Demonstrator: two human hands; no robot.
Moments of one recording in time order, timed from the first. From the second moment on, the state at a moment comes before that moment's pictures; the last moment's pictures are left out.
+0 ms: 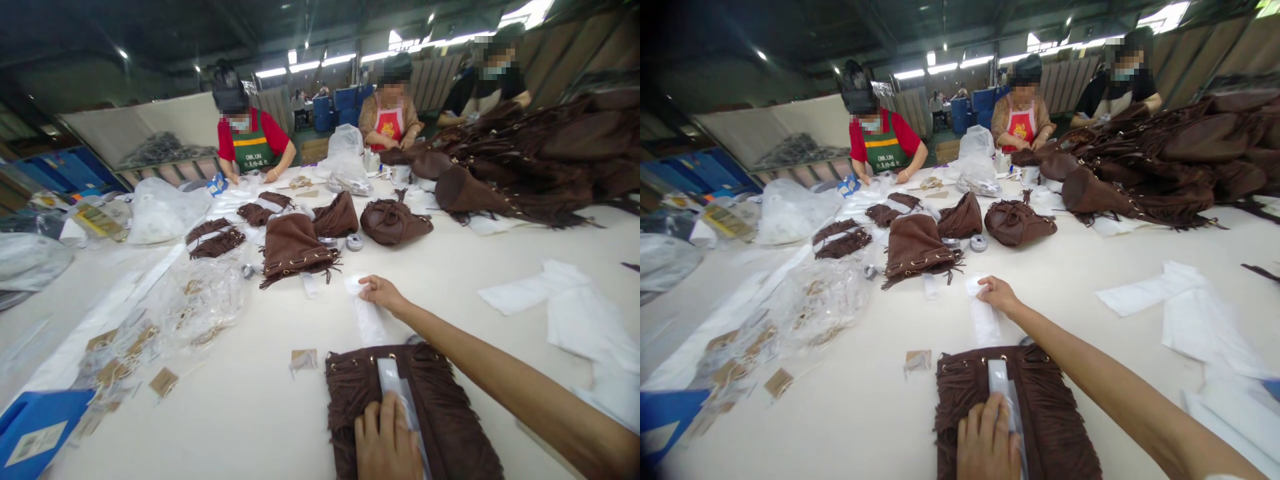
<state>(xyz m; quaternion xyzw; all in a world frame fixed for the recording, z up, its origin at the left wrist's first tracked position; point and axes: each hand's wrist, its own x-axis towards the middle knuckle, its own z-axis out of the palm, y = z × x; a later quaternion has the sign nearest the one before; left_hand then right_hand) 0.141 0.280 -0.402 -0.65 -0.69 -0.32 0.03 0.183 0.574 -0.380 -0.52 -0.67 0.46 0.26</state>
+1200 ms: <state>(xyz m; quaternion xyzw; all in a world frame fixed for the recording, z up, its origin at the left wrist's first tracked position) 0.121 0.265 -0.351 -0.68 -0.70 -0.20 -0.04 0.239 0.307 -0.332 -0.56 -0.71 0.29 0.32</state>
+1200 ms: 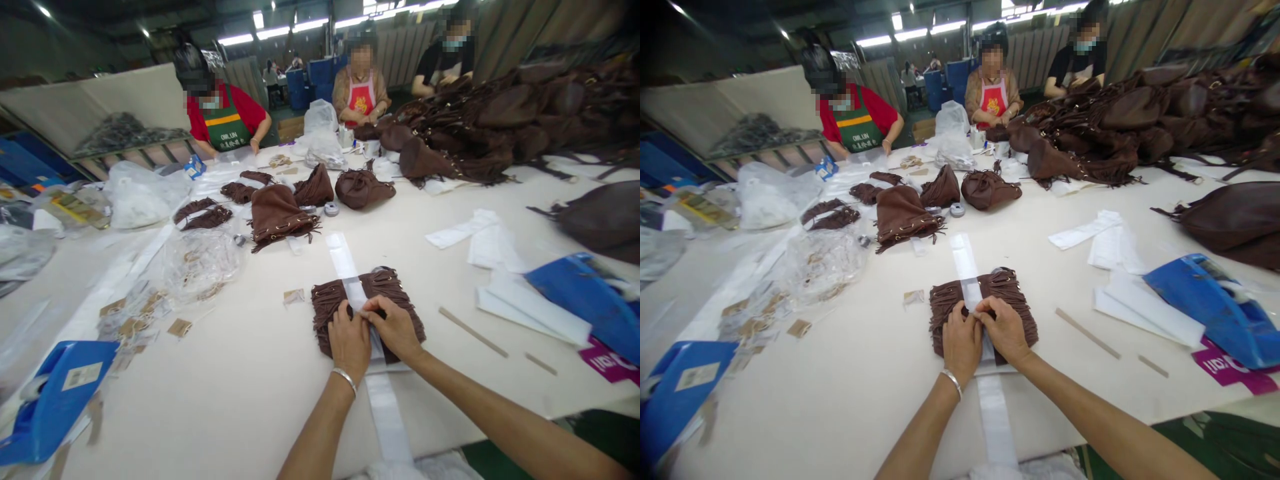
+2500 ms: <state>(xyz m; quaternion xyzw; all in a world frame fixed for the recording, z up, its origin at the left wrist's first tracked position) 0.102 0.292 -0.355 -0.53 -0.71 -0.36 -0.30 0.256 0.301 -0.356 -0.38 -0.87 0.15 0.26</state>
